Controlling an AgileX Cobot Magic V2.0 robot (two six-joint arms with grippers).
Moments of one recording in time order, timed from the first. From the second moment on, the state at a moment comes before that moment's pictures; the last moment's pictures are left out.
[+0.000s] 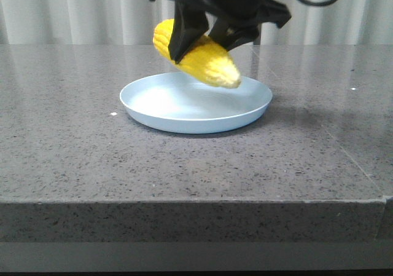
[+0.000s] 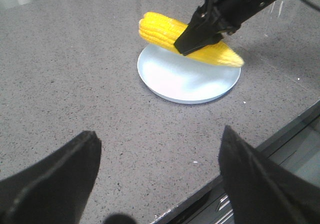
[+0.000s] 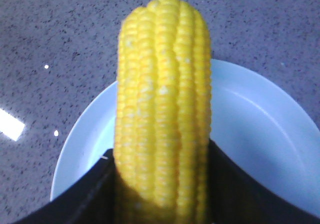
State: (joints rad) left arm -0.64 0.47 -0.82 0.08 0.87 -0.03; right arm 0.57 1.68 -1.28 0.20 0.41 0.09
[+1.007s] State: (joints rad) left arm -0.64 0.47 -0.82 0.08 0.87 -0.03; right arm 0.57 1.37 -1.31 -0.03 0.76 0.10
